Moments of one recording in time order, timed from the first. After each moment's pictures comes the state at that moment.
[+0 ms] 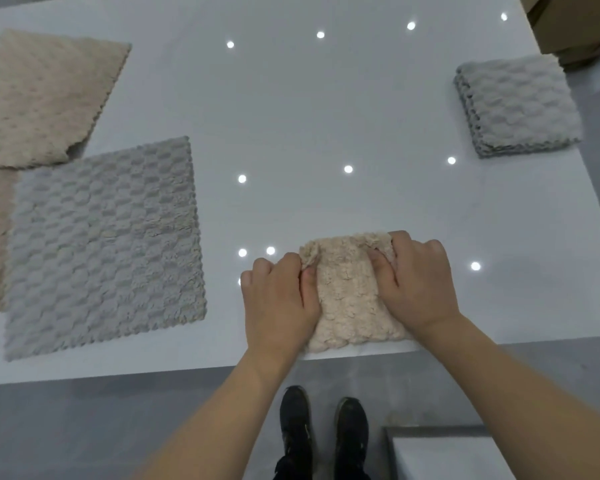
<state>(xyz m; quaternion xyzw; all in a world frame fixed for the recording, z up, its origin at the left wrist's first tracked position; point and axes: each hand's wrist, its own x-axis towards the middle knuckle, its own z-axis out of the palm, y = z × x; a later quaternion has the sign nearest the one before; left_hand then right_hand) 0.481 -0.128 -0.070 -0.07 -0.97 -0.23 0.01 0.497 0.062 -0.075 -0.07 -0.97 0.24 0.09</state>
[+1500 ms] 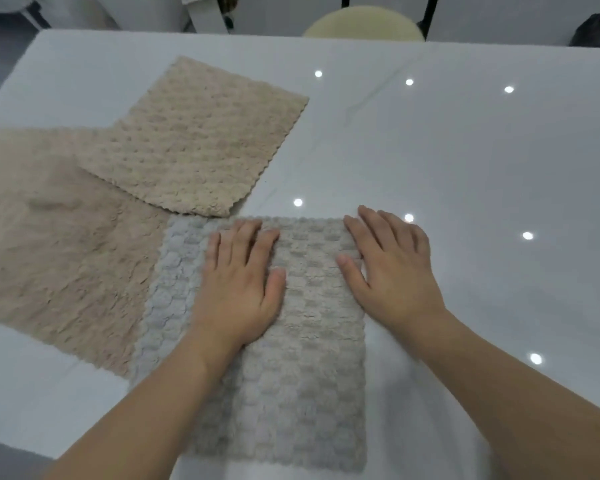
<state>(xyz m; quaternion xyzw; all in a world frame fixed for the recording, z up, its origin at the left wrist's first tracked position) 0.290 -0.374 -0.071 -0.08 -0.99 -0.09 -0.03 0.273 -0.145 -0.075 0.10 -0.98 0.14 -0.01</state>
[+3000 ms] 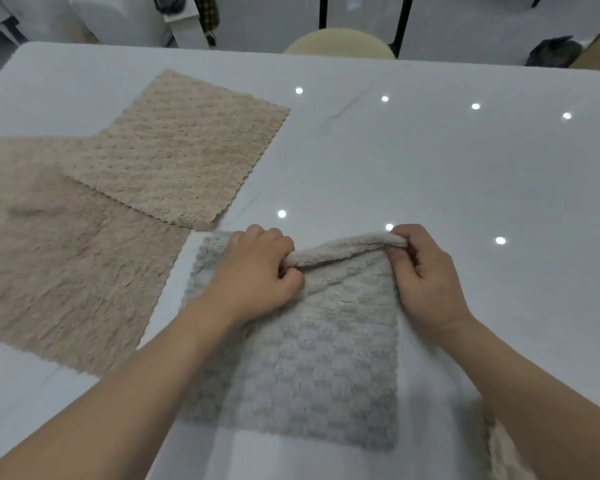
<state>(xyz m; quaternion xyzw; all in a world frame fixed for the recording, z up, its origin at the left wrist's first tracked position) 0.262 -0.345 -0.049 -0.18 -0.97 -0.15 -0.08 0.300 -0.102 -0.047 -0.03 -0.87 0.50 0.03</state>
